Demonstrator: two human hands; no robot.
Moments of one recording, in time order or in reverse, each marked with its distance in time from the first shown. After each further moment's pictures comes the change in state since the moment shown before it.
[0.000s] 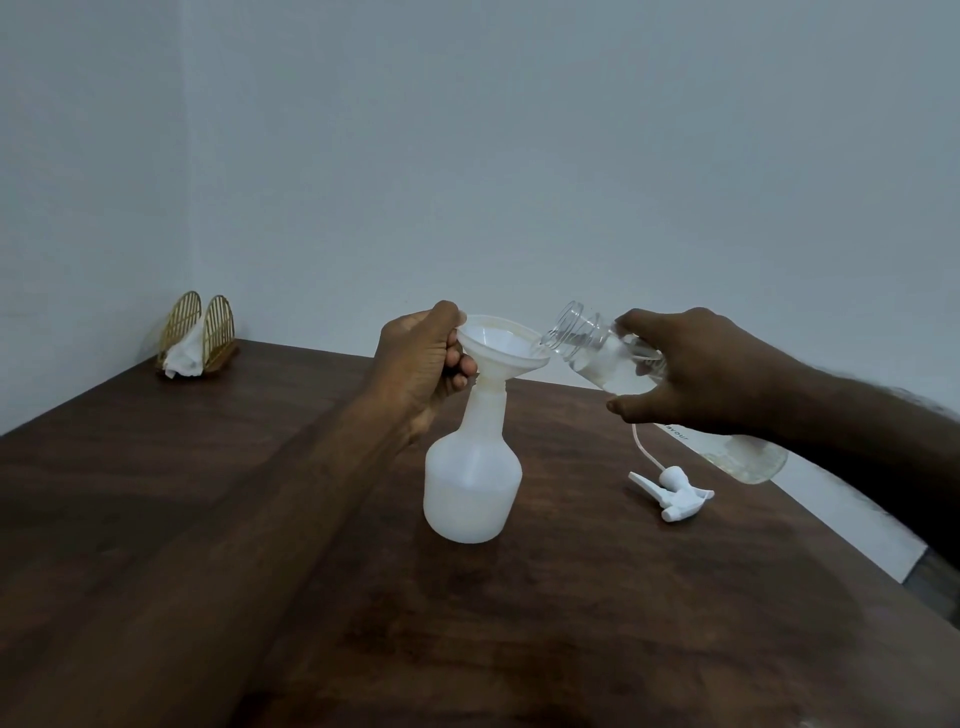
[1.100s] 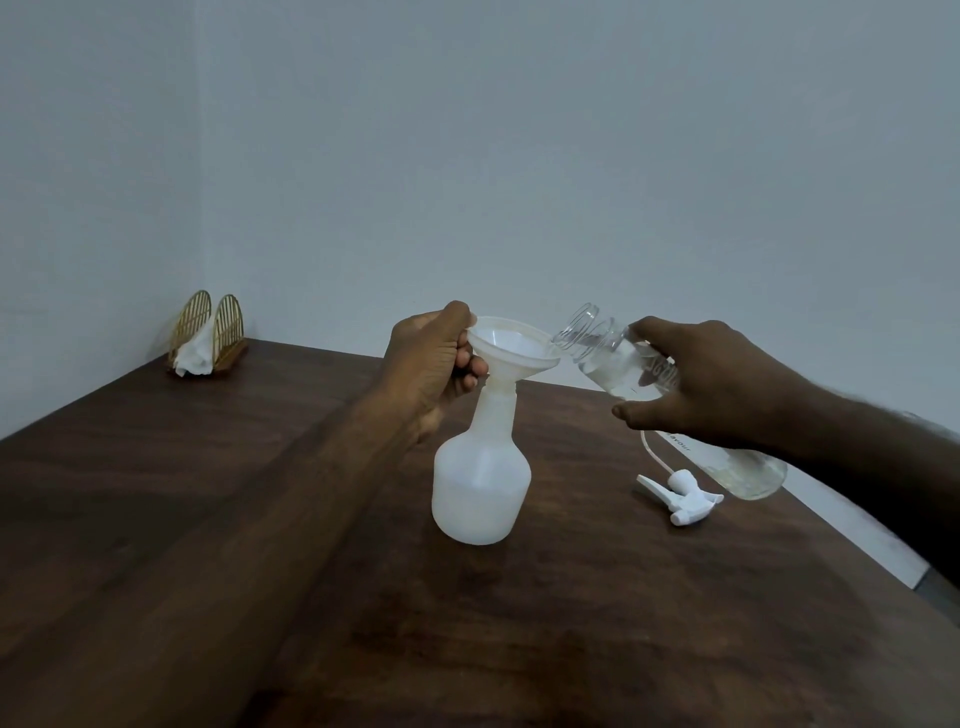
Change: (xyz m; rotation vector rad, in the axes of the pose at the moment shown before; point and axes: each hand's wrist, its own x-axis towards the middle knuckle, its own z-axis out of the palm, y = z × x) left_hand 0.000 0.003 -0.001 0.018 0.001 -0.024; right_hand -0.004 -0.001 0.009 0.072 0.064 0.014
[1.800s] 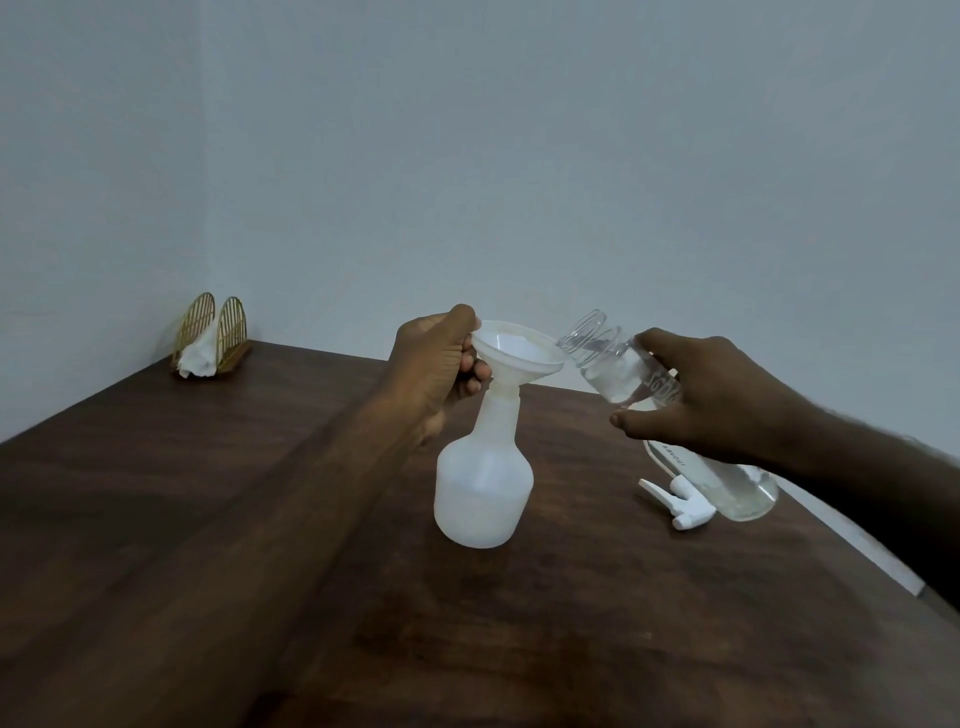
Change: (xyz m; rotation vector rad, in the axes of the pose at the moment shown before) left_hand 0.000 0.000 0.001 0.024 0.011 0.007; right_hand -0.007 -0.002 0.006 0.074 -0.029 0.072
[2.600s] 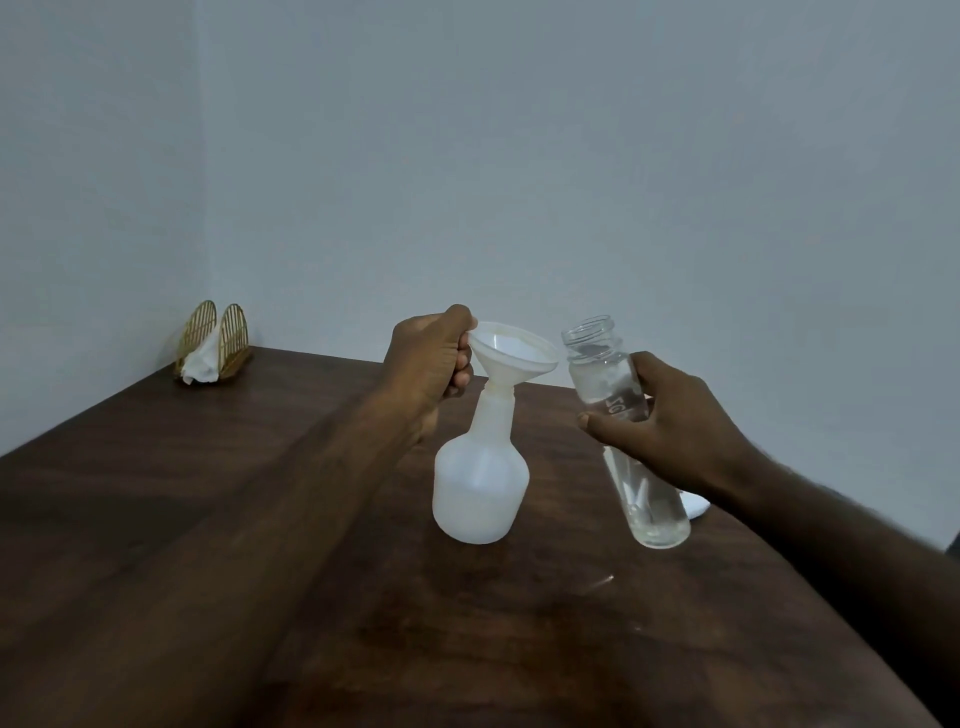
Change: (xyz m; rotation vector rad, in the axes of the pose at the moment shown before) left_hand -0.005 0.004 -0.001 0.156 0.025 0.023; right_hand -0.017 0.001 0.040 0.322 0.089 0.185
